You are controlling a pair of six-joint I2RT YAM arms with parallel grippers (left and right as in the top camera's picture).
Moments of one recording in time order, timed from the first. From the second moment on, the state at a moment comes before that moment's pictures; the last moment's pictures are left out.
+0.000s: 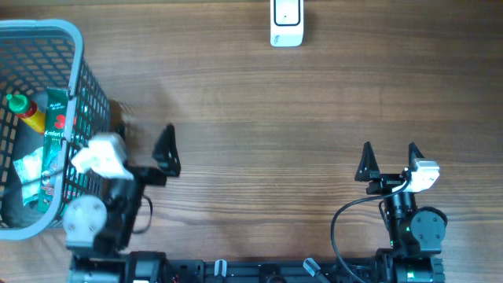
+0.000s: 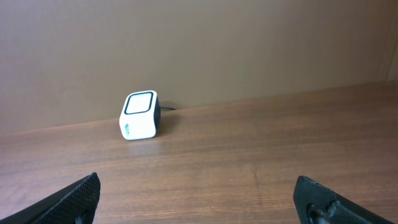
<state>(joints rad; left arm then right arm) -0.05 0.43 0.64 -0.29 0.11 -0.27 -0.02 0.02 0.01 0.00 -0.04 0.16</state>
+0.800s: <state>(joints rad) 0.11 1.23 1.69 -0.95 -0.08 -0.47 -0.02 0.02 0.01 0.00 -0.04 0.16</state>
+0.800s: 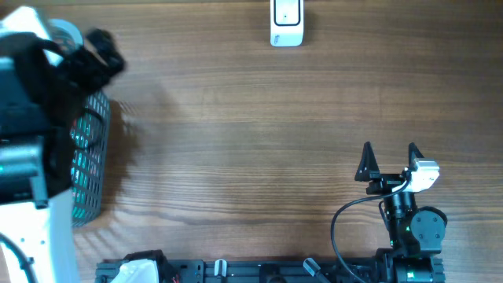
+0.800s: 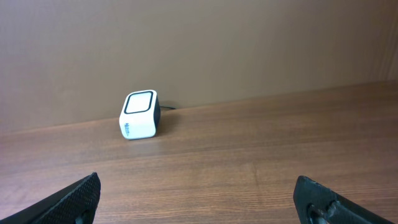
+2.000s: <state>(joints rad) 0.55 1.96 1.77 -0.93 -0.31 -0.77 -0.02 0.02 0.01 0.00 -0.04 0.16</state>
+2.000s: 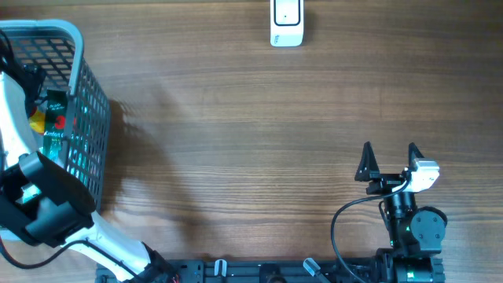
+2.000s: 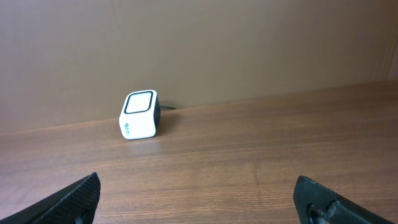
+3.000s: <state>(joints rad) 0.55 2.00 1.75 -0.93 -0.33 -0.73 -0.02 0.02 0.01 0.00 -0.04 0.16</state>
